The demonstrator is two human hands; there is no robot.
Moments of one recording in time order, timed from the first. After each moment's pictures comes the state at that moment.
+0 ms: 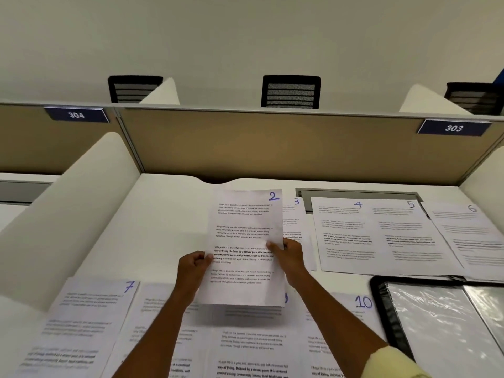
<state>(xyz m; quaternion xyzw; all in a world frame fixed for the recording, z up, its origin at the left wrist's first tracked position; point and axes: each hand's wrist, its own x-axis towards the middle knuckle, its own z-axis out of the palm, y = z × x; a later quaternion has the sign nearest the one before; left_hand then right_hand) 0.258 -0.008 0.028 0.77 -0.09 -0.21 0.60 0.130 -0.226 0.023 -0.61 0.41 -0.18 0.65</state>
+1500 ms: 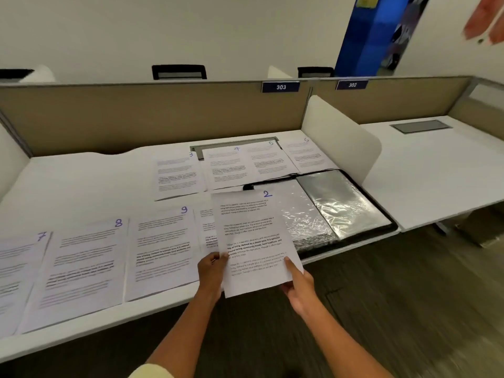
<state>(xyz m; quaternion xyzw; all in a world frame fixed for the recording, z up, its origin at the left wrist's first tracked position) -0.148 0.016 0.005 0.66 -0.09 -0.40 0.63 -0.347 -0.057 0.028 -0.24 0.53 -0.36 0.73</state>
